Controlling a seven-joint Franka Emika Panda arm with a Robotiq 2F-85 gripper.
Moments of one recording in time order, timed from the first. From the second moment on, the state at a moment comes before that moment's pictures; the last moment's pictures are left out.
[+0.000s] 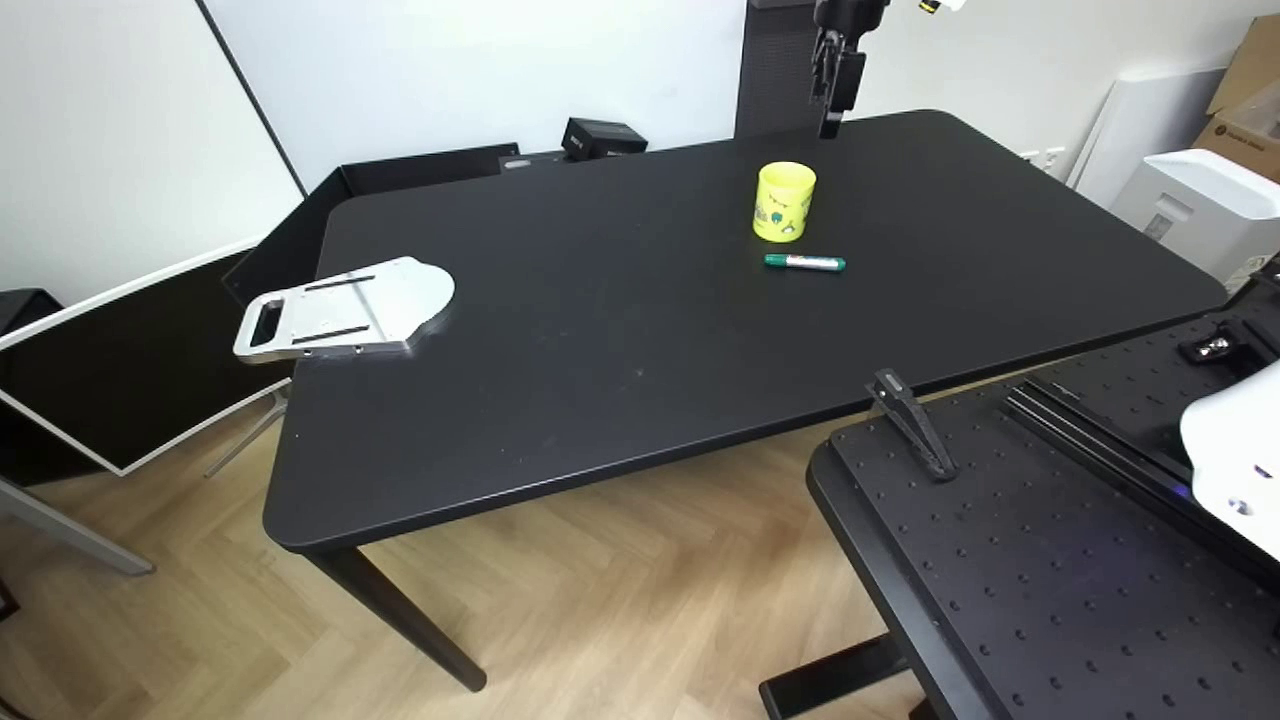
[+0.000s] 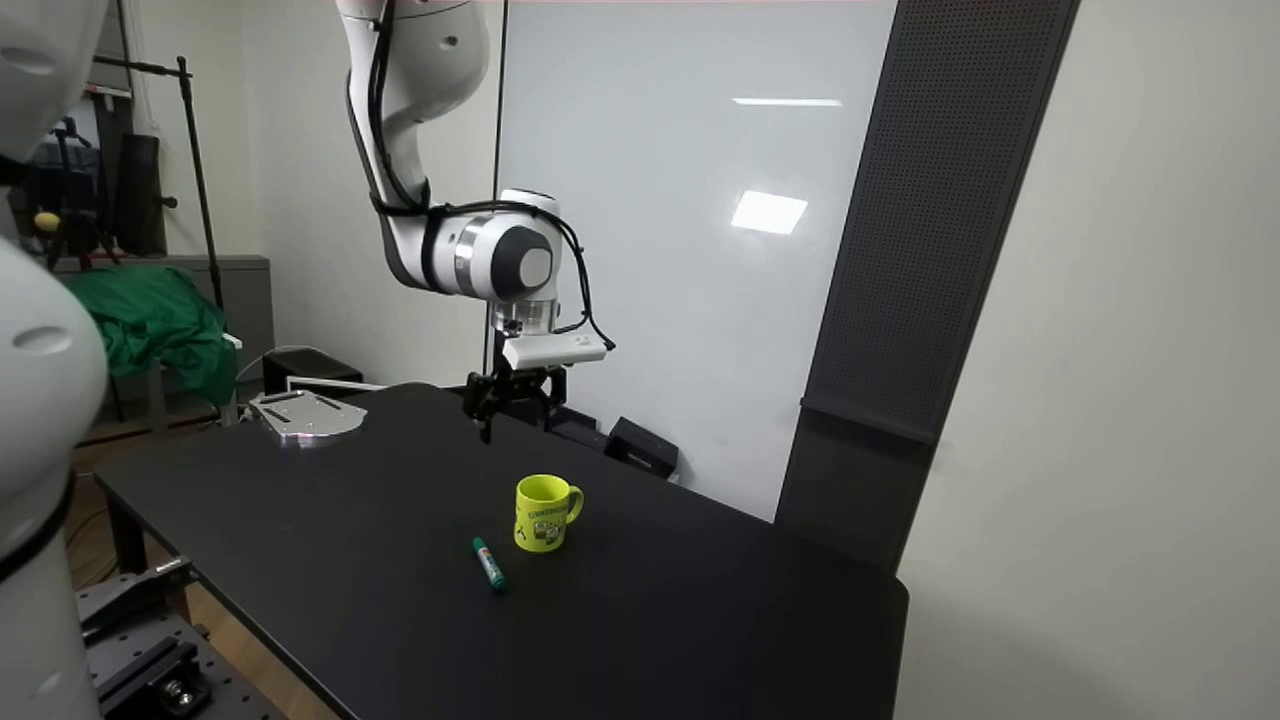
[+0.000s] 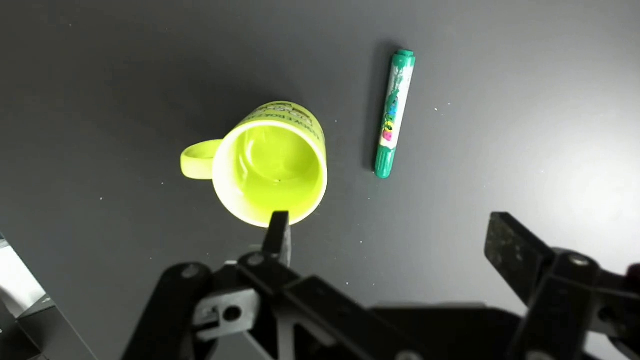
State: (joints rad) arm 0.08 0.32 0.10 -2.23 -0.03 2.60 -0.98
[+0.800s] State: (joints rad) arm 0.08 0.34 0.12 -2.22 -0.04 2.60 -0.96
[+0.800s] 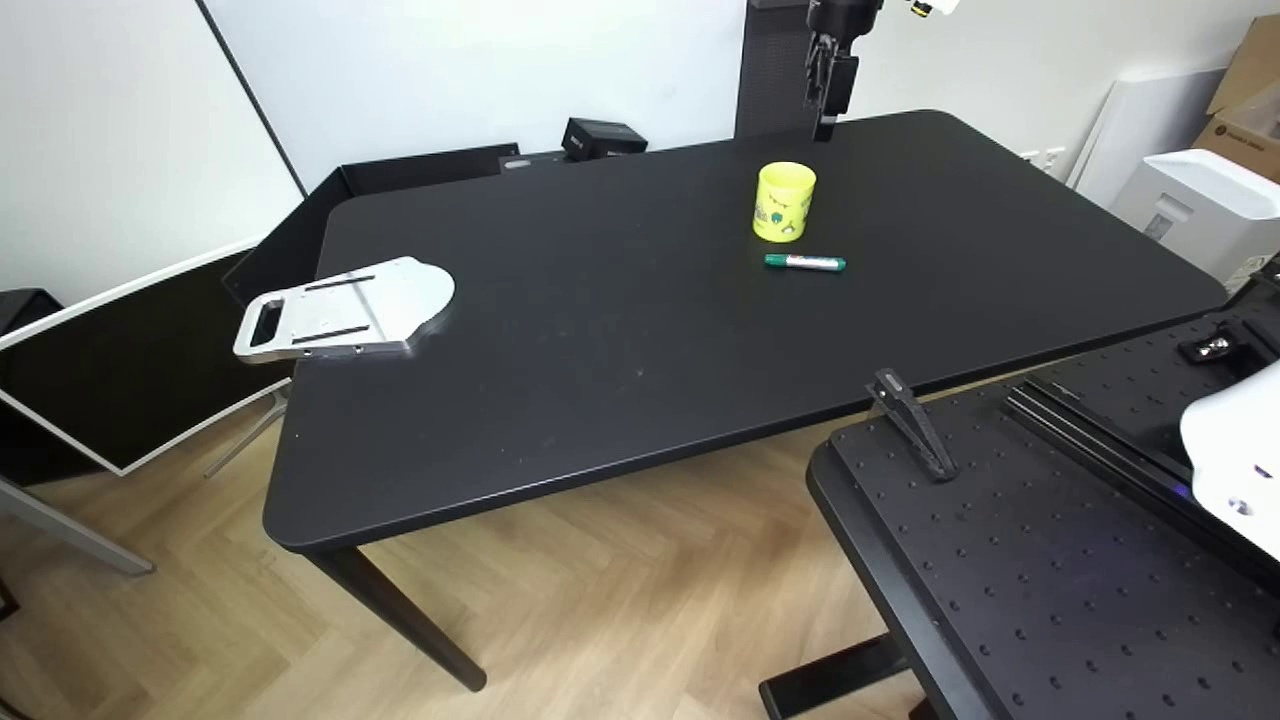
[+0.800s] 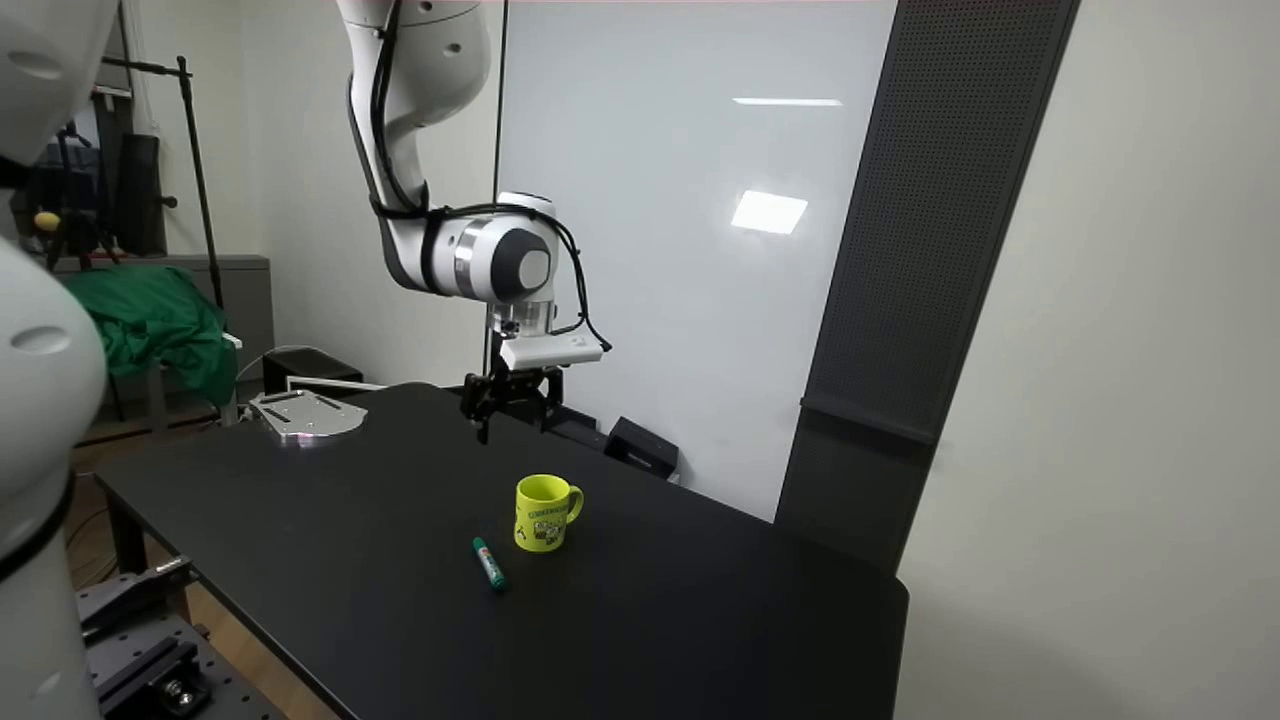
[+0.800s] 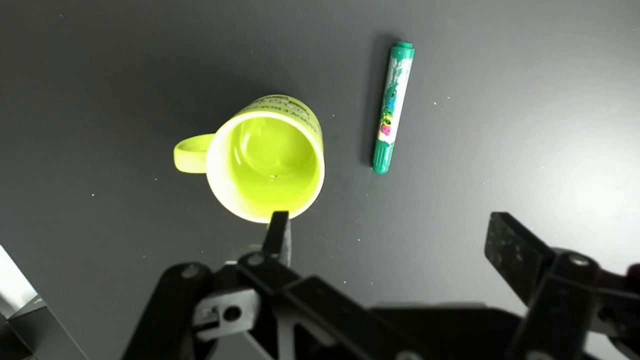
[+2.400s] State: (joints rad) arm 0.06 0.59 0.12 -2.23 -0.13 2.74 -0.91
